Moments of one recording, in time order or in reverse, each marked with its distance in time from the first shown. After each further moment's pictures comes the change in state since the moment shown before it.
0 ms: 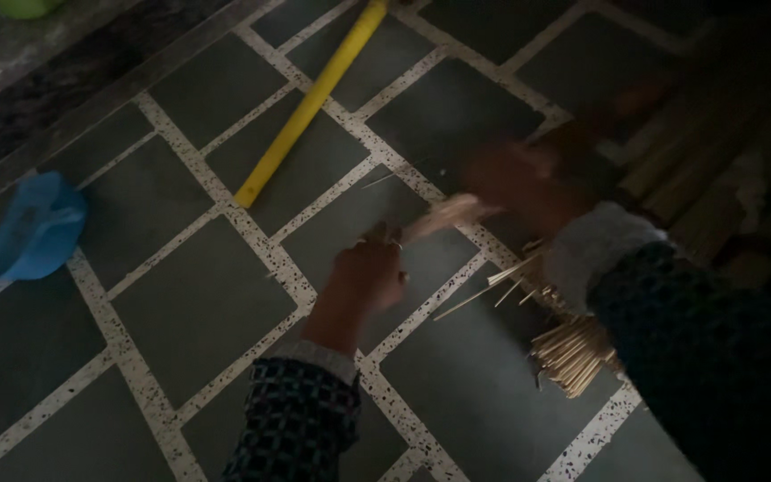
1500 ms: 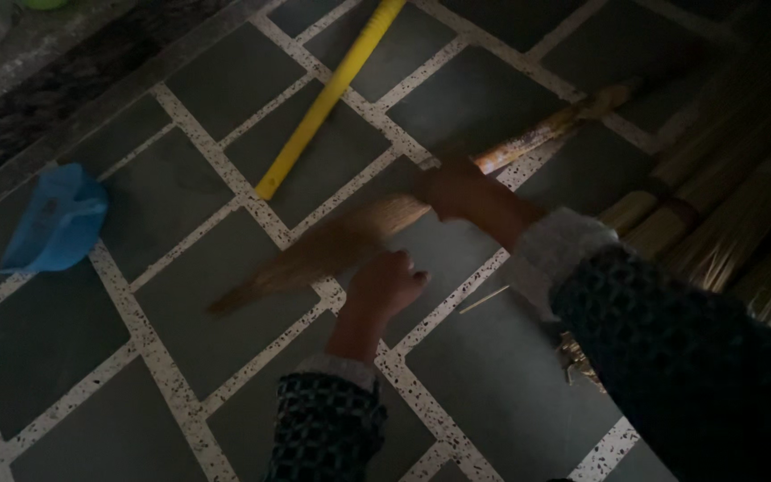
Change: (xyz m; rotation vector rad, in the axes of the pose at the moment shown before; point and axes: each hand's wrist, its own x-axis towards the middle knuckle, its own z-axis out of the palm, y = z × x) left_hand 0.022 -0.028 0.057 -0.308 0.031 -0.035; right_hand 0.046 -0.087 0.000 0.018 0.020 -0.278
